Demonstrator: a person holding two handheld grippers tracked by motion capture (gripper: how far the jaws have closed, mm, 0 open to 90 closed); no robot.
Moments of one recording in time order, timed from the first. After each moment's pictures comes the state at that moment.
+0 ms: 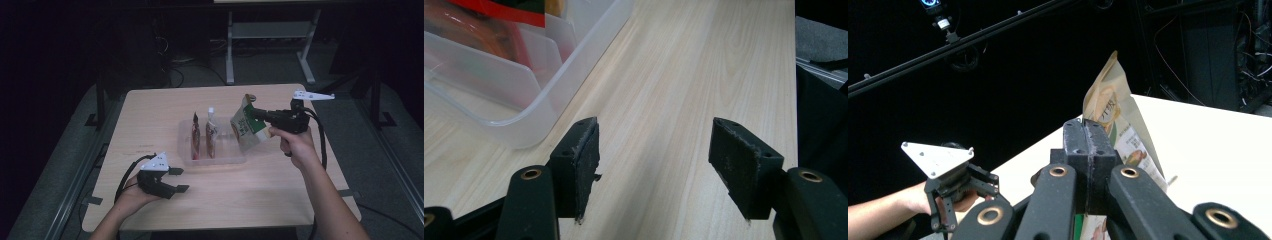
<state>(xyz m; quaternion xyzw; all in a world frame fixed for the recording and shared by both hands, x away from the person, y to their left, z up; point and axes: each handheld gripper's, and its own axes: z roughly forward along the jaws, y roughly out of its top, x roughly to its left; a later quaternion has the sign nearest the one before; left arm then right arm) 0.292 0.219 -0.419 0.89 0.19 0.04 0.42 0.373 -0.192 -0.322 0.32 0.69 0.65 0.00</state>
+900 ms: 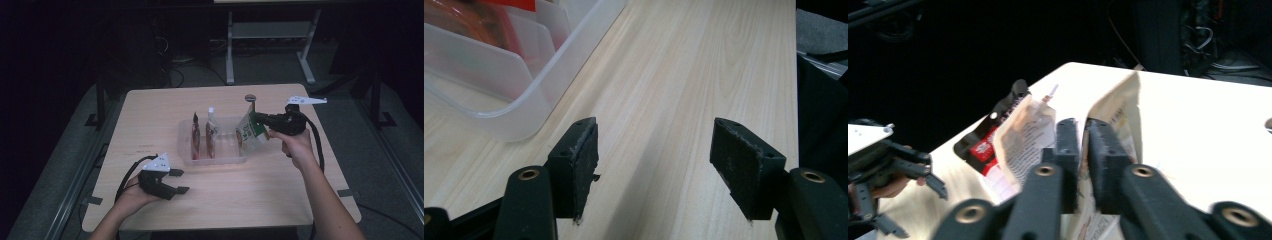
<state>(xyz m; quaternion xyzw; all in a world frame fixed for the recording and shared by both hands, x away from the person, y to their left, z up) 0.293 0.218 -0.424 0.89 0.19 0.03 0.41 0.391 -0.201 -0.356 0.37 0.72 0.59 0.05</state>
